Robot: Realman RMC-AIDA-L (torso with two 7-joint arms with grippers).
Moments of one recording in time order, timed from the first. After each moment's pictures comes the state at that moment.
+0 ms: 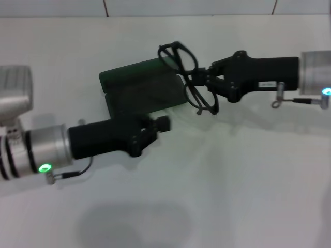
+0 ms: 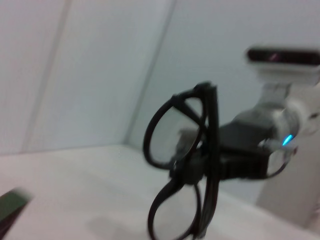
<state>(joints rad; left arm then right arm) -0.50 -2.06 0.92 0.32 1.64 1.55 -1.18 0.78 2.02 -1.04 -0.49 -1.66 -1.41 1.35</state>
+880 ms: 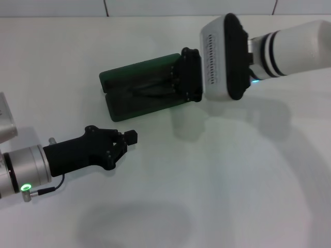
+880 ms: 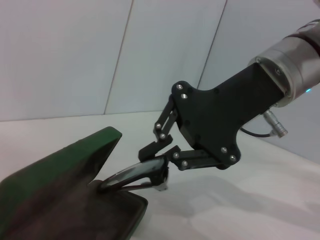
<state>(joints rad) -0.39 -2.05 0.91 0.35 1.65 1.40 -1.09 0.90 2.03 -1.81 -0.74 -1.73 -0.71 1.25</state>
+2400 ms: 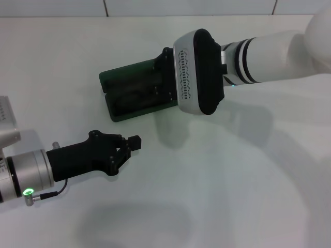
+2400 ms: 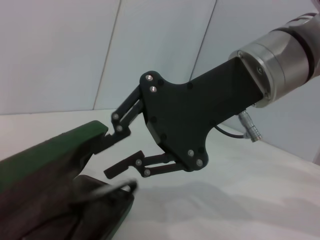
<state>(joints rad) -0.38 -2.06 0.92 0.34 1.67 1.42 -1.09 0.94 2.03 -2.05 -0.75 -1.62 -0.49 1.26</state>
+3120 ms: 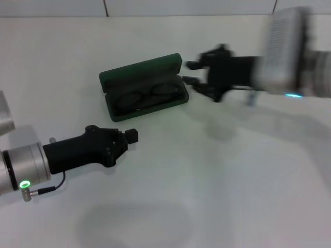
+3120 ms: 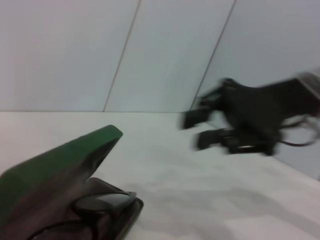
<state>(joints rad) -0.39 -2.04 0.91 0.34 1.66 1.42 -1.17 0.59 2.03 -1.65 -0.94 -1.55 -0.80 1.27</state>
